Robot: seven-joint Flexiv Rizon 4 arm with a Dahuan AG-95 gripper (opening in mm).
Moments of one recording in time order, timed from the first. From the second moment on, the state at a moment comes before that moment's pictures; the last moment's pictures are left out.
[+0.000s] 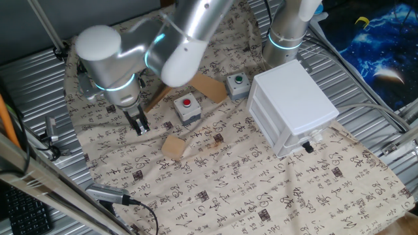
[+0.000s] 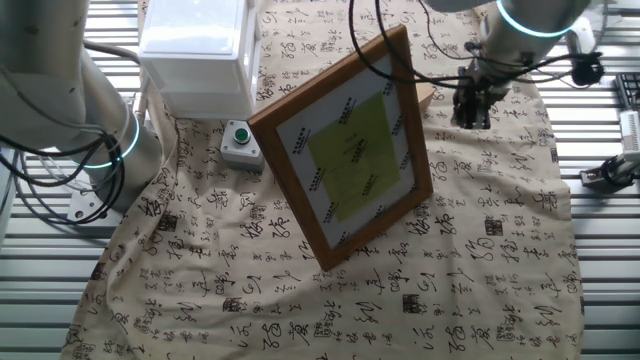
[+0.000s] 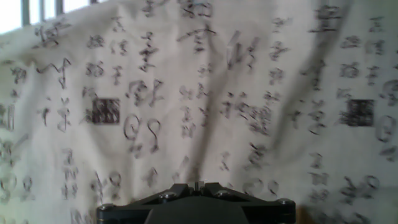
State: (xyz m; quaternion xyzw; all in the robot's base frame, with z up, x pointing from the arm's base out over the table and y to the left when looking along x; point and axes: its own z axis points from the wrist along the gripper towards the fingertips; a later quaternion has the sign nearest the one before) arm 0.605 0.068 0.077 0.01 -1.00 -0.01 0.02
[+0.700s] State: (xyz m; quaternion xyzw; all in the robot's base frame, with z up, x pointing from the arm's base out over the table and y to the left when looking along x) arm 0.601 0.060 0.074 -0.01 -1.00 0.00 0.01
